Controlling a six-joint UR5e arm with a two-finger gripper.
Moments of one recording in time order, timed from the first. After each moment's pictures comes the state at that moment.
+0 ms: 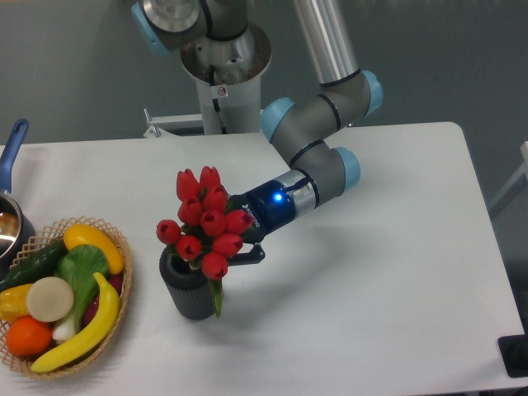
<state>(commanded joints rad) 2.60 -2.04 -1.95 -0.86 -0.17 1.47</state>
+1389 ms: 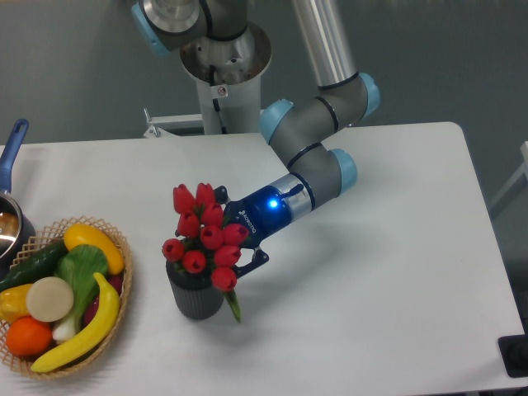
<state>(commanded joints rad) 2.60 -2.03 -1.98 -0.86 -0.10 1.47</state>
